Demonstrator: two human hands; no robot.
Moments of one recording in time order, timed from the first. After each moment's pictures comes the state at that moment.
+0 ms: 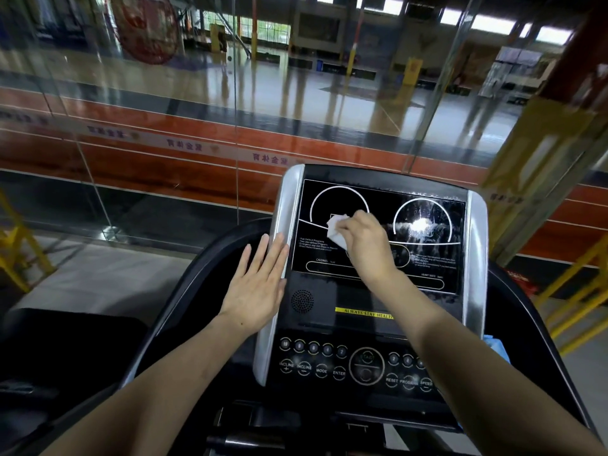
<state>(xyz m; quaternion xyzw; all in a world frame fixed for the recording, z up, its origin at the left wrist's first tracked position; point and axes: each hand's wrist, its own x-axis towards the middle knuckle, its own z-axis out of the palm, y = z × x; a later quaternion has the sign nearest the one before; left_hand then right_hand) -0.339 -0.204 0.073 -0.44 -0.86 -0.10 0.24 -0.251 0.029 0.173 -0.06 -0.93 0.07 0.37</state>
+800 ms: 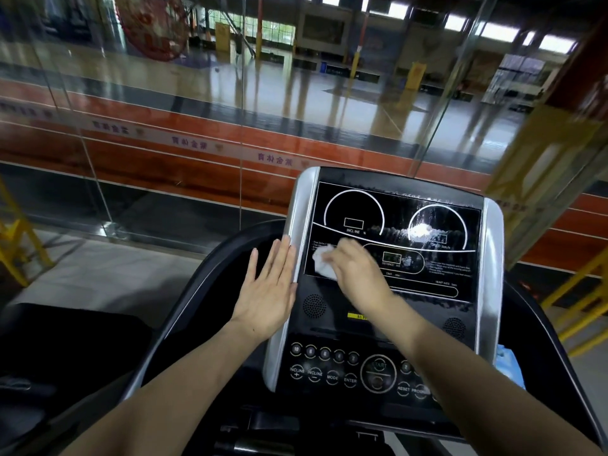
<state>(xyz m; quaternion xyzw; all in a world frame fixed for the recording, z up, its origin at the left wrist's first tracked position) -0.340 -0.207 0.064 -0.43 -0.87 -0.15 0.20 -0.245 -0.018 0.146 0.03 -0.95 0.05 0.30</state>
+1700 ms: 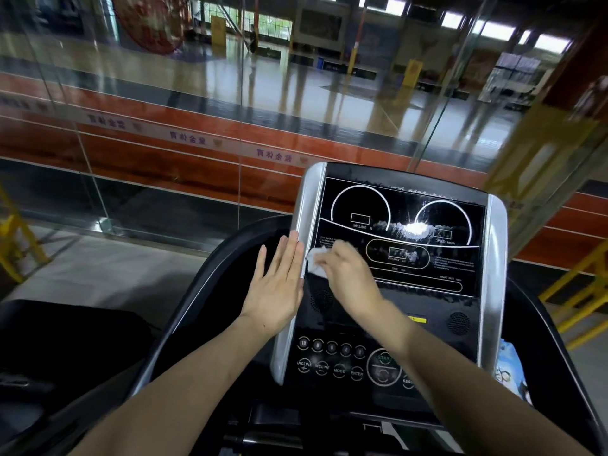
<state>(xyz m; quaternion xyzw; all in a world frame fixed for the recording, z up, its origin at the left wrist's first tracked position) -0.339 -0.205 0.060 -0.43 -0.86 -0.17 0.20 -0.253 -0.046 0.122 -0.03 -0.95 0.07 0.29</state>
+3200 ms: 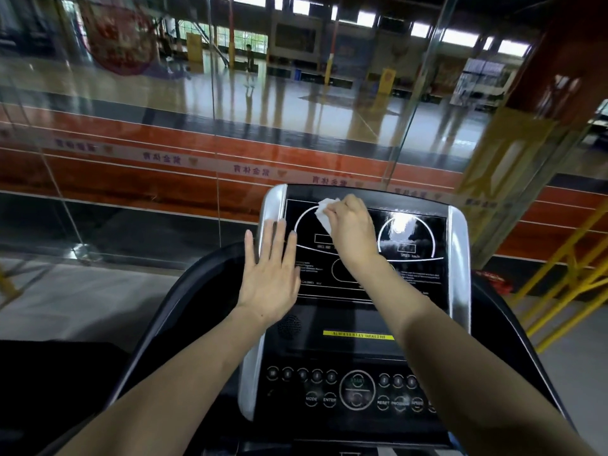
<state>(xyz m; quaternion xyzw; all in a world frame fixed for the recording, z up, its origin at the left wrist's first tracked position) -0.343 -0.144 0.132 -0.42 -0.87 -0.09 0.25 -0.297 0.043 0.211 -0.15 -0.90 0.02 0.41</state>
